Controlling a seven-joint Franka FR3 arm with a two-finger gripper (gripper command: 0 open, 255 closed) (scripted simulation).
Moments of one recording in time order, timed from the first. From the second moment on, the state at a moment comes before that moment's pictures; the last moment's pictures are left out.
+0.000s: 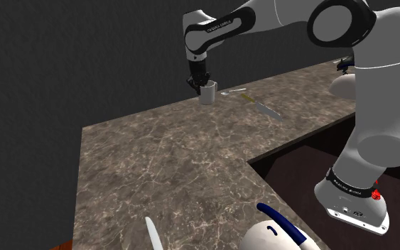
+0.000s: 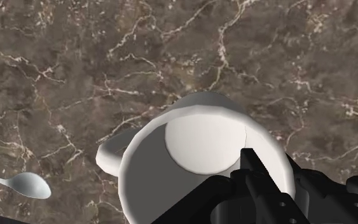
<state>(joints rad) -0.03 0.40 0.03 -1.52 -0.06 1.89 0.24</state>
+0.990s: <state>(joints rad) -0.03 0.39 0.03 -1.35 -0.06 1.70 0.23</state>
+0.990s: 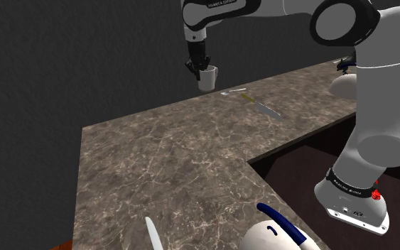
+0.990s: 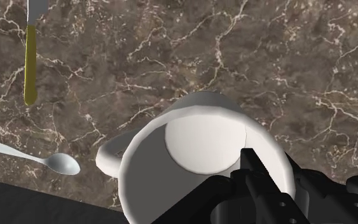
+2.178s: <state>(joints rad) -0.01 0.45 0.03 -1.01 -0.06 1.43 0.23</state>
